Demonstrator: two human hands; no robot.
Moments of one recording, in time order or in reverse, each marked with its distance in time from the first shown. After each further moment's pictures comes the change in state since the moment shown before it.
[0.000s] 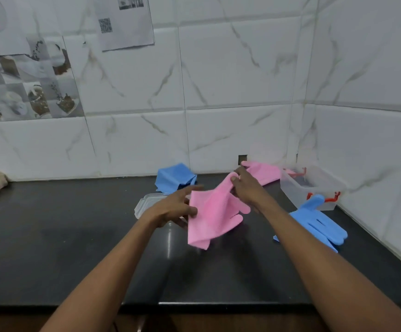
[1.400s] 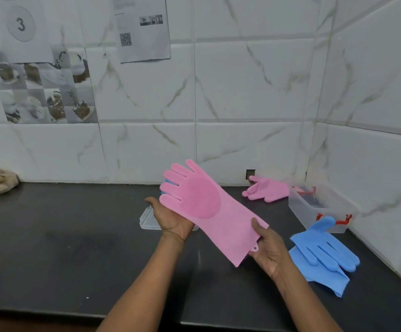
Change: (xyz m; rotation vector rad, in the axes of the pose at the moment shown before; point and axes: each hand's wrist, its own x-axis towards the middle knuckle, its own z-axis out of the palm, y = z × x) left_hand 0.019 -0.011 0.021 -1.657 0.166 0.445; right_hand -0.059 0.066 0.029 1.300 0.007 0.432
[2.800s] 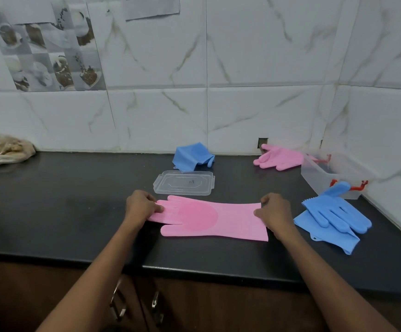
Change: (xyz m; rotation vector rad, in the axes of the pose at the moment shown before) left_hand -0.062 0.097 -0.072 1.851 0.652 -0.041; right_hand -0.014 0.009 0.018 -1.497 0.368 -0.281
